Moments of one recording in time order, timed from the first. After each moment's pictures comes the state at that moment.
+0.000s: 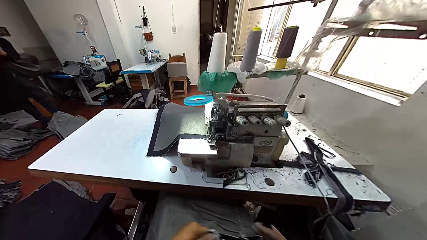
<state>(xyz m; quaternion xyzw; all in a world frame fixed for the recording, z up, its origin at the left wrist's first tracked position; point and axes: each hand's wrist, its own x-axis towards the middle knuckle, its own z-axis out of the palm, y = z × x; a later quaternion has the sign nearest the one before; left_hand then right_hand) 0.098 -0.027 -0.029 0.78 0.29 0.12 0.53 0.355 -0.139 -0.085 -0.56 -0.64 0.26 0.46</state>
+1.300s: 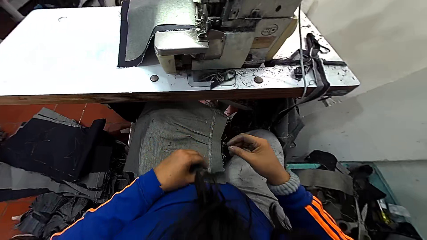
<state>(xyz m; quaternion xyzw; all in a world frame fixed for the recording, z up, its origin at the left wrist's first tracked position) 0.078 -0.080 -0.075 0.87 0.22 0.11 0.43 0.335 -0.160 -0.103 -0.57 -0.56 0.37 0.47</state>
